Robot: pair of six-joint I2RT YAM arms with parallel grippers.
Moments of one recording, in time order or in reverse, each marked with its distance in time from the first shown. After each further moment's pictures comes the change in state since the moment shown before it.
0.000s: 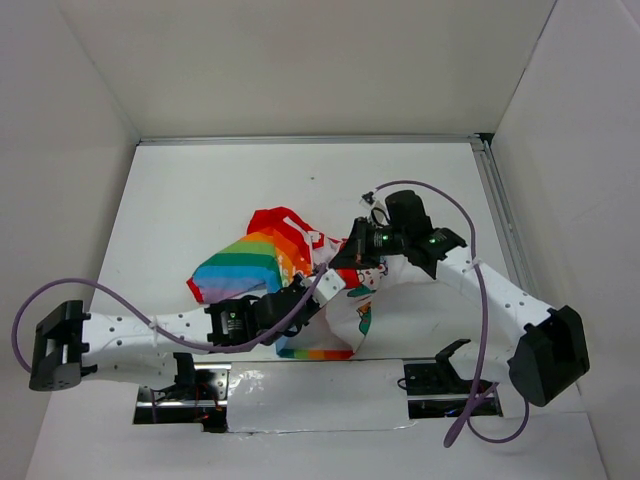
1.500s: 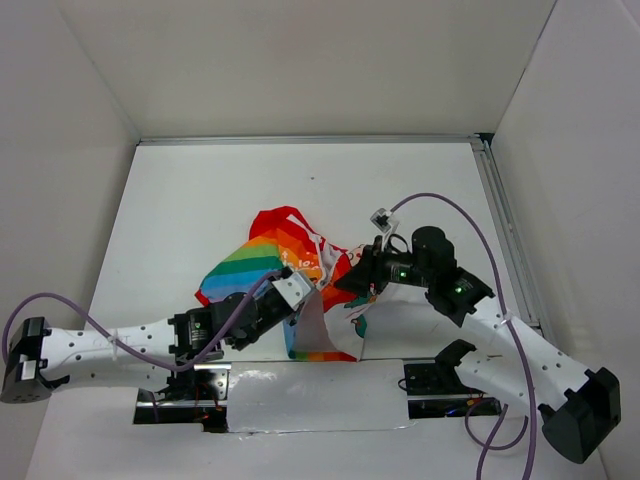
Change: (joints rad) left arm -0.032 -0.274 -0.144 0.234 0.048 0.098; right arm 0.072 -0.385 -0.270 0.214 0.084 -0.288
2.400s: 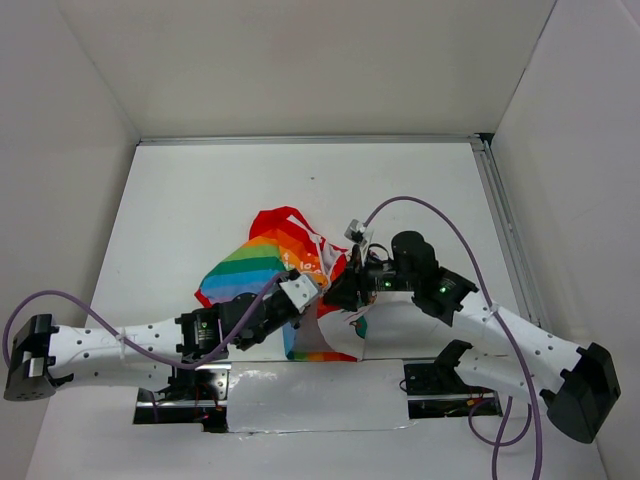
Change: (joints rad) left arm 0.000 0.049 0.000 0.008 0.042 -0.031; right arm 0.151 0.093 0.001 0.074 -0.039 -0.188
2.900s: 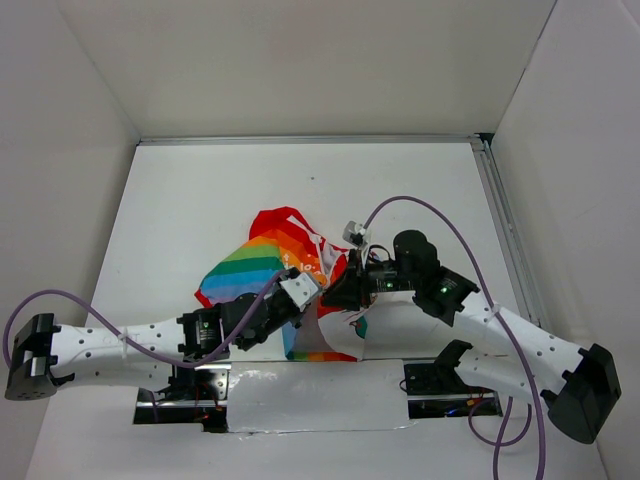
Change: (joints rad) left arm 0.000 0.012 0.000 0.001 -0.027 -0.022; right arm 0.005 -0.010 0.006 0.039 -0.108 -0.012
